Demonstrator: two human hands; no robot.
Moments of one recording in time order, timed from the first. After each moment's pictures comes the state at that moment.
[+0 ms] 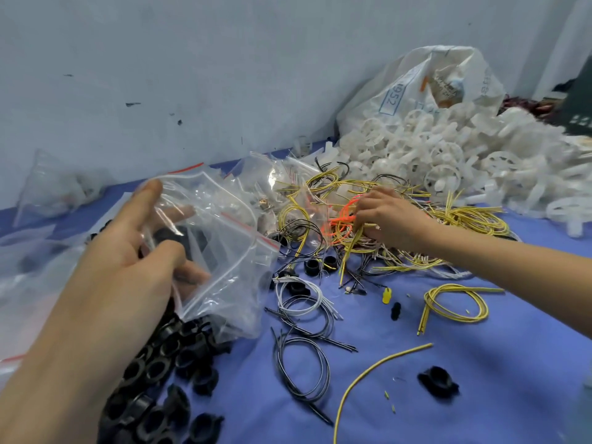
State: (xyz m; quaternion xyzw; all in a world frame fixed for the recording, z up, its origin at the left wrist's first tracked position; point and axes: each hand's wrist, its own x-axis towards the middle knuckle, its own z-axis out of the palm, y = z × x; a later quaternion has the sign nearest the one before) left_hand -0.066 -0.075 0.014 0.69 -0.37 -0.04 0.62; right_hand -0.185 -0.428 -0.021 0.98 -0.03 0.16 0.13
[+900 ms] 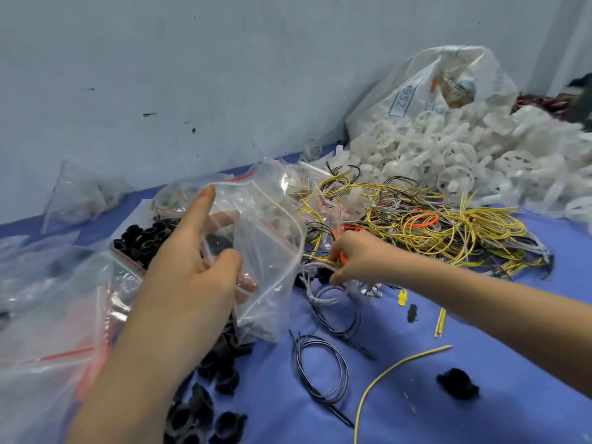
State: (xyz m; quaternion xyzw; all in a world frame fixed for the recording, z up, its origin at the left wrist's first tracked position) left_hand -0.103 -0.088 0.033 0.72 -0.34 -0.06 0.61; right_hand -0.160 -0.319 -0.015 0.96 -0.22 -0.01 -0.18
